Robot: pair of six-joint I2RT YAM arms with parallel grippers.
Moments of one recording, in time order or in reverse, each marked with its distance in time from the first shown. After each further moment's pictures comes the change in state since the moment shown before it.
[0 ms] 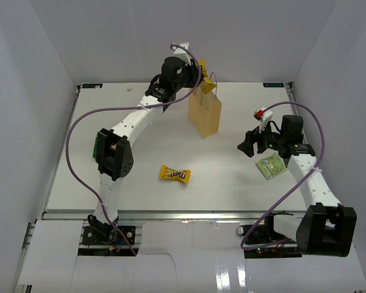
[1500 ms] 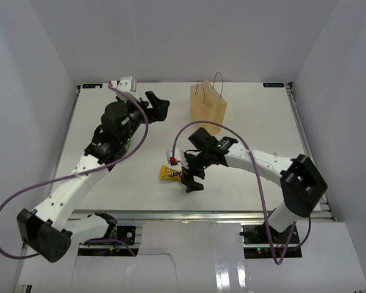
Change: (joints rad) left arm 0.012 -0.963 -0.912 0.079 -0.174 -0.017; right arm 0.860 0.399 0.251 -0.259 0.077 -0.327
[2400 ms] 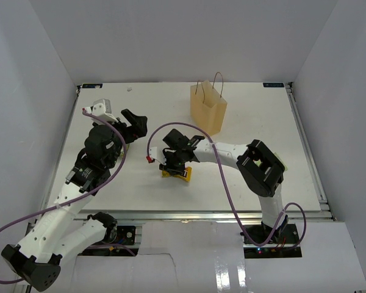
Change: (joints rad) left arm 0.006 -0.351 -0.223 -0.234 -0.254 -0.145; right arm 0.106 0.435 0.325 0.126 0.314 0.080
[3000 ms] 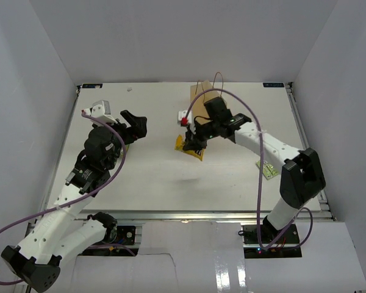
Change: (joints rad) left arm 0.000 -0.012 -0.014 0.017 -0.003 -0.006; right arm -0.241 -0.285 -0.064 -0.022 -0.377 -0.024
